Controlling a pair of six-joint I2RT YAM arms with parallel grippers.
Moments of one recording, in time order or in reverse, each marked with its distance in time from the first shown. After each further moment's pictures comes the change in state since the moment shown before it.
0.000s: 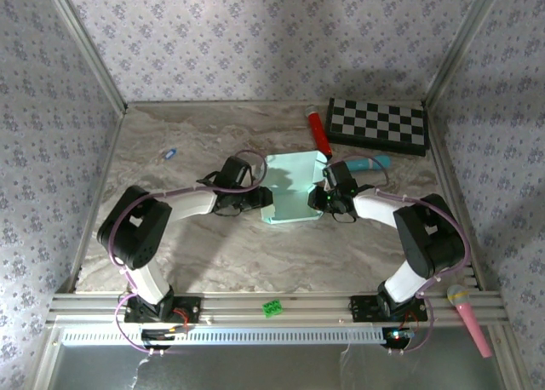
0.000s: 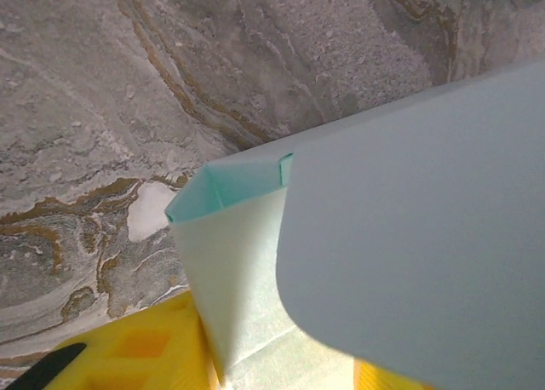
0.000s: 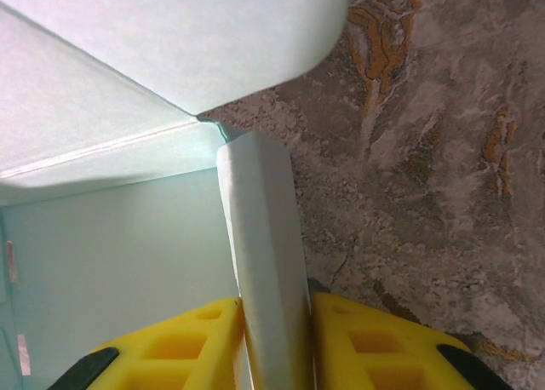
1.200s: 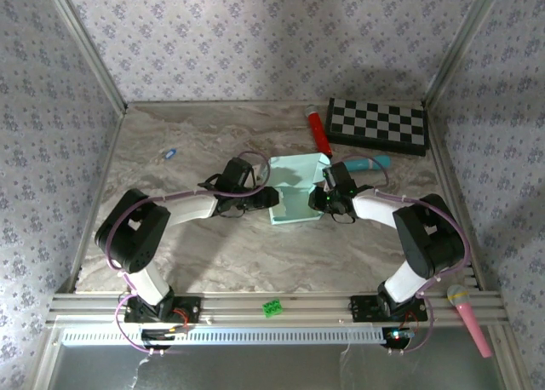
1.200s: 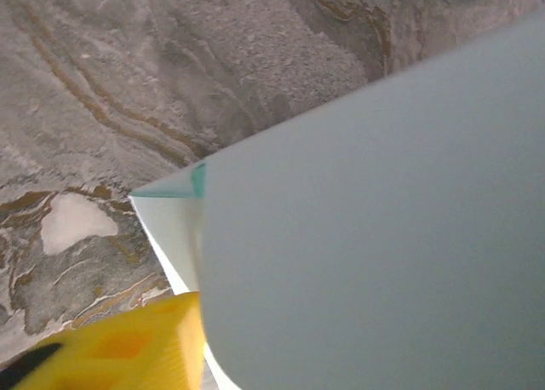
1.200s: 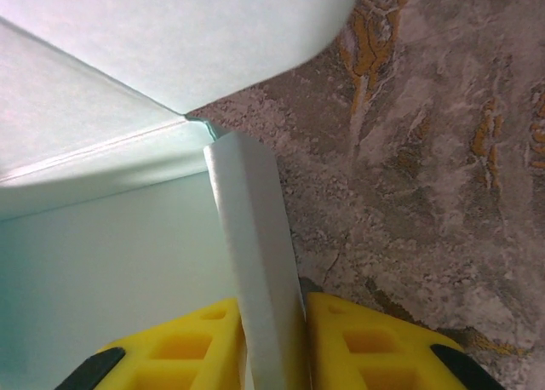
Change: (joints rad) left arm -0.034 -0.032 -0.035 0.096 0.015 -0.008; right arm 0.010 0.001 -0.002 -0.003 0.026 0.018
